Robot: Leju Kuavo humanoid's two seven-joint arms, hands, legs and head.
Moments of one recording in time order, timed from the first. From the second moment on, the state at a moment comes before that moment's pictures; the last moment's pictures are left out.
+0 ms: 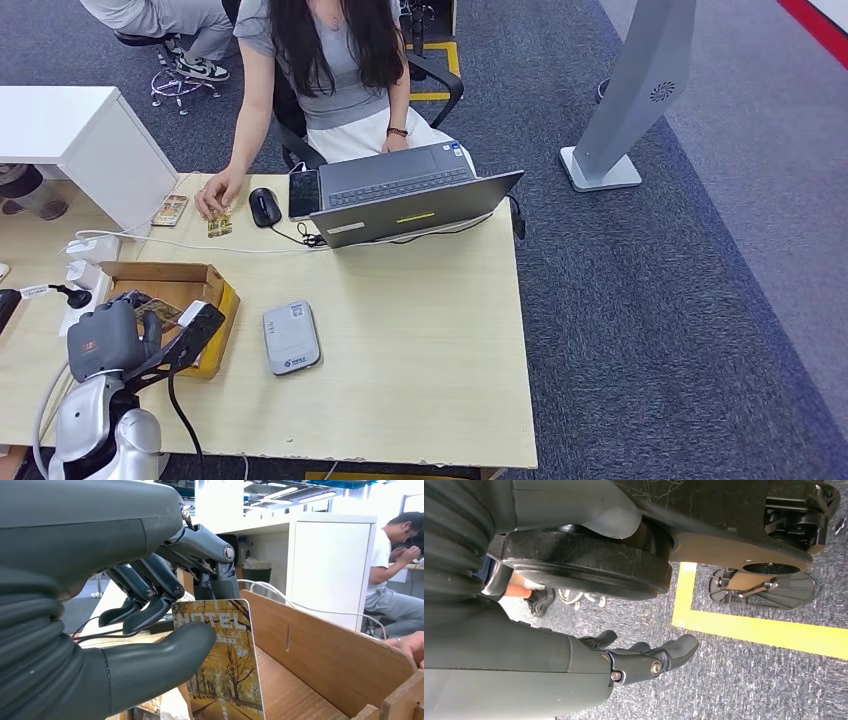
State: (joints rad) left arm -0.10 -0.16 0.37 -1.56 -1.51 0.12 -0.06; right arm -0.19 0.08 1.55 -0.07 -1.33 -0.24 0.04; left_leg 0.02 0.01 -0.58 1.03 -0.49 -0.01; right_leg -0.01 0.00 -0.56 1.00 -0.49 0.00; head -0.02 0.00
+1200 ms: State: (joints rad) left arm -0.80 0.13 -0.12 -1.18 -1.57 0.10 0.34; right arm -0.20 0.08 1.55 -0.08 -1.26 -0.22 0.04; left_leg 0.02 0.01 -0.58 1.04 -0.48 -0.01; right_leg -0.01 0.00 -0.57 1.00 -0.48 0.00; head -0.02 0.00
